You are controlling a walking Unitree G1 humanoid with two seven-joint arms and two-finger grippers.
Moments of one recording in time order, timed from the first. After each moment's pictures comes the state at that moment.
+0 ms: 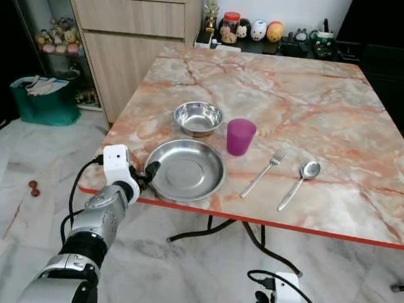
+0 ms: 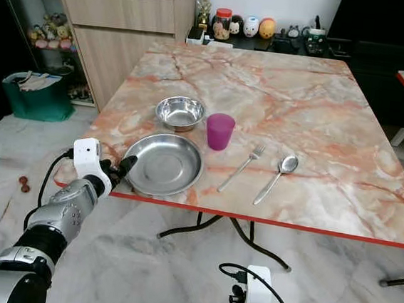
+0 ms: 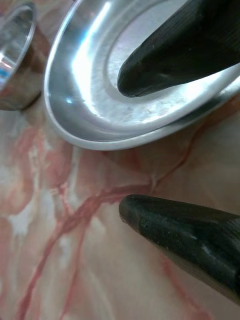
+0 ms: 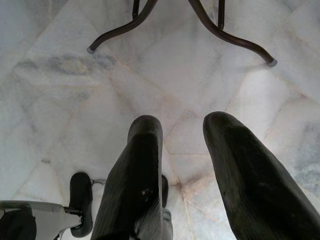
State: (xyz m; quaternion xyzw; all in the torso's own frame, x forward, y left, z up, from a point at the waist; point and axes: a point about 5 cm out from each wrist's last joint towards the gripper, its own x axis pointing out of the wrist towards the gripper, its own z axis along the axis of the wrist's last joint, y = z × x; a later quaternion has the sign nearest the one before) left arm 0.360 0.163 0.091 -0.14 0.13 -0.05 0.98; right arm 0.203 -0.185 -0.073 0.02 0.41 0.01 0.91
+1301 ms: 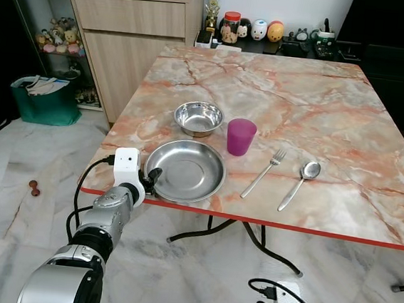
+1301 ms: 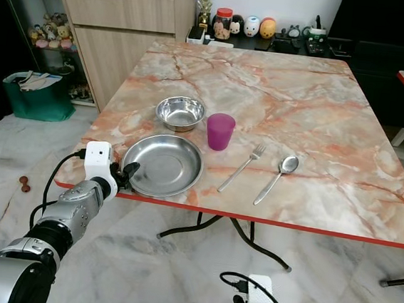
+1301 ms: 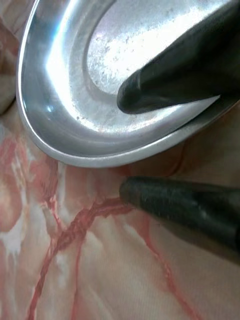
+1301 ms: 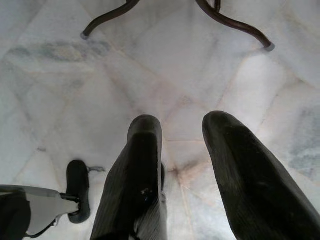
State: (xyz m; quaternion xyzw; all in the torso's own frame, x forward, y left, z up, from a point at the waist) left arm 0.363 0.154 0.086 -0.08 0.15 -0.06 0.98; right arm 0.187 -0.195 -0.079 0.01 0.43 0.00 0.90
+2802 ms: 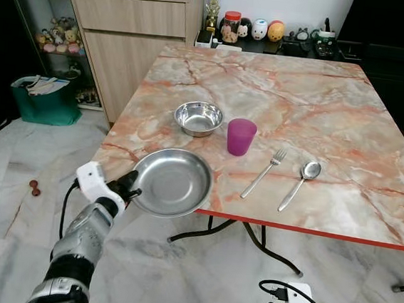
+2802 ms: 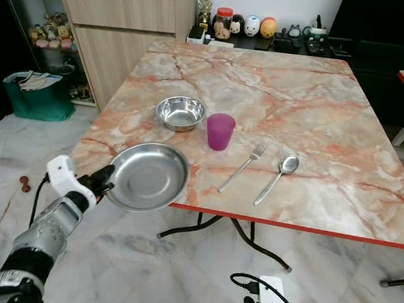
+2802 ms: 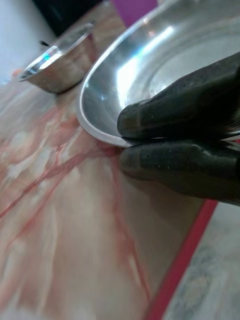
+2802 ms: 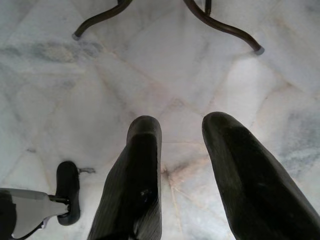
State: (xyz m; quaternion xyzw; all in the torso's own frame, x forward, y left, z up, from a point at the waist) left arm 0.327 0.197 0.070 -0.33 0.09 -0.01 0.94; right arm 0.189 -0.205 -0.077 0.01 0.43 0.00 0.90
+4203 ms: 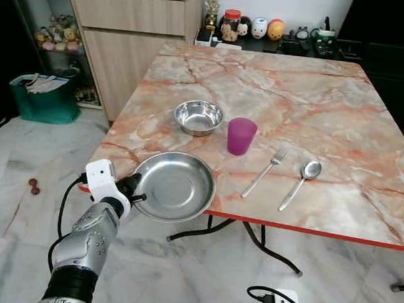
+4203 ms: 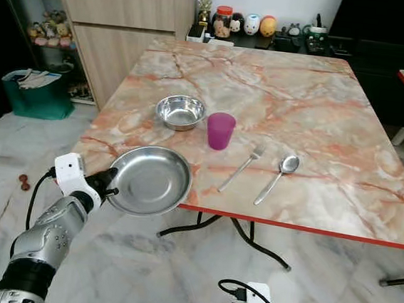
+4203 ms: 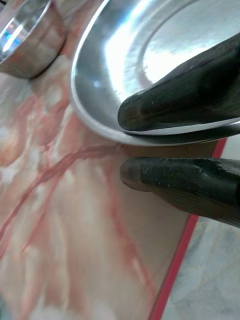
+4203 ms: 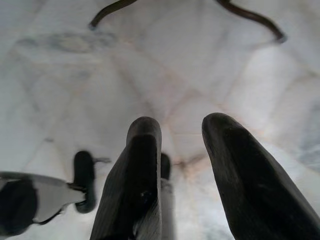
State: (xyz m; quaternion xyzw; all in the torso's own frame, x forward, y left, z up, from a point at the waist) left arm 0.327 0.176 0.091 -0.21 0.12 0.02 0.97; right arm 0.176 -0.191 -0.085 0.02 0.44 0.01 0.90
